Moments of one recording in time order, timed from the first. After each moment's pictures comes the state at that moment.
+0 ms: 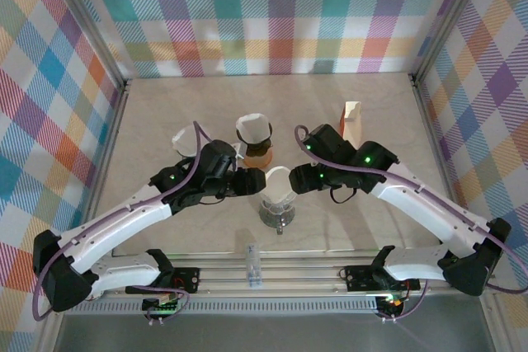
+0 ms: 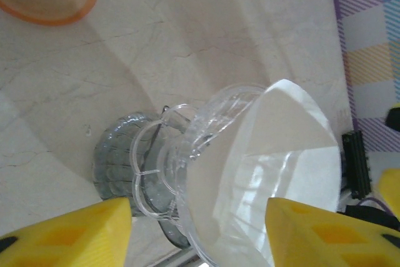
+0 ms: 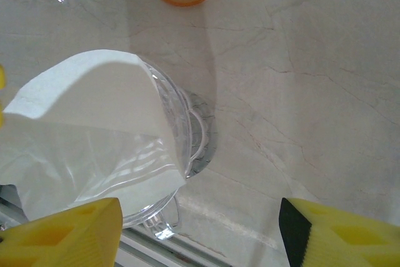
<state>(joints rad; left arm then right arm) -0.83 1.12 0.99 -0.61 0.13 -0.83 0.86 1.24 1.30 -1.10 0.06 0.46</state>
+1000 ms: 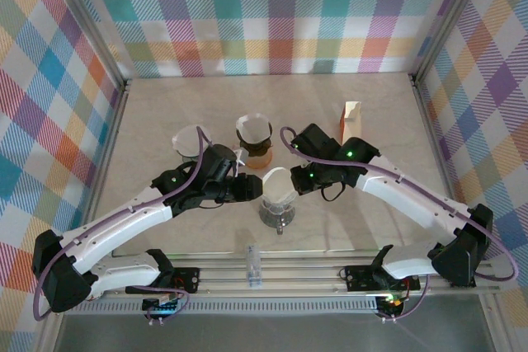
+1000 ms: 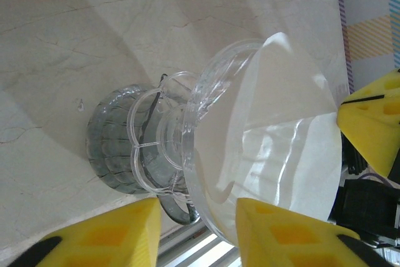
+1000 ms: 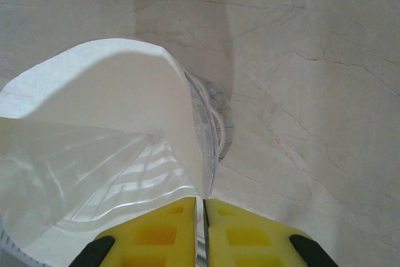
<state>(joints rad) -0.83 1.12 0.94 -0.61 0.17 -0.83 0.86 1.33 1.30 -1.09 -0.01 0.44</state>
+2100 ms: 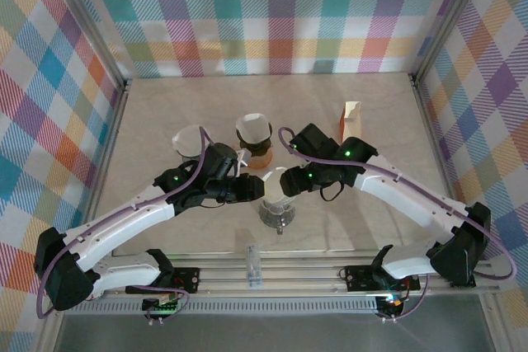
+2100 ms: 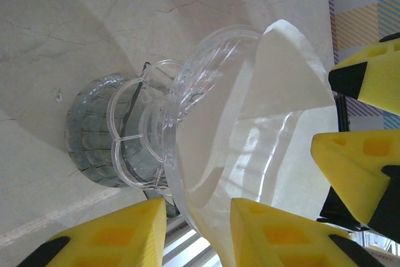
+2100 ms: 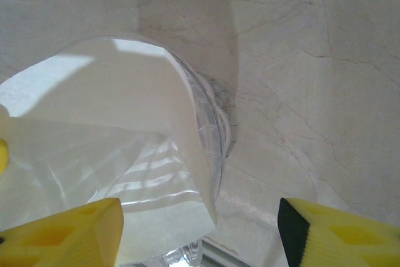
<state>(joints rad) -0.81 1.14 0.94 -0.58 0.25 -0.83 0.86 1.35 1.30 -1.08 -0.03 0.44</state>
